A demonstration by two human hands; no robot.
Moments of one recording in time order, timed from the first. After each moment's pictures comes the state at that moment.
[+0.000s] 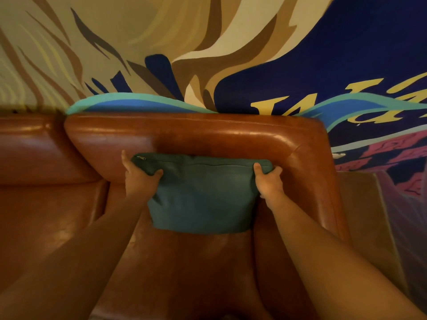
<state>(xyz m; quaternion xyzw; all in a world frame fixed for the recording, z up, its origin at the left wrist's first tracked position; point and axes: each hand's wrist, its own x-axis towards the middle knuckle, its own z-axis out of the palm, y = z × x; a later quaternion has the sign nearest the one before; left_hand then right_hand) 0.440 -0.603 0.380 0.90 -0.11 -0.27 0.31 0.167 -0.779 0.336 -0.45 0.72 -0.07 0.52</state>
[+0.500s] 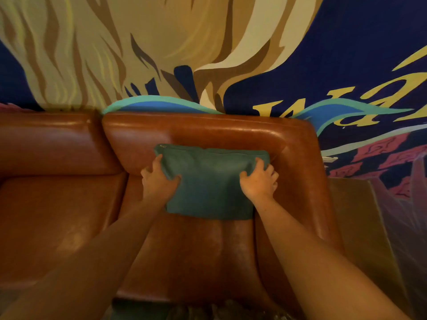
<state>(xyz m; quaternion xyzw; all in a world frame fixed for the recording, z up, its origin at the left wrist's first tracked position) 0.378 -0.516 0.448 0.90 -0.21 -0.27 0.27 0.165 -0.670 0.424 -0.67 0.66 0.00 0.34</state>
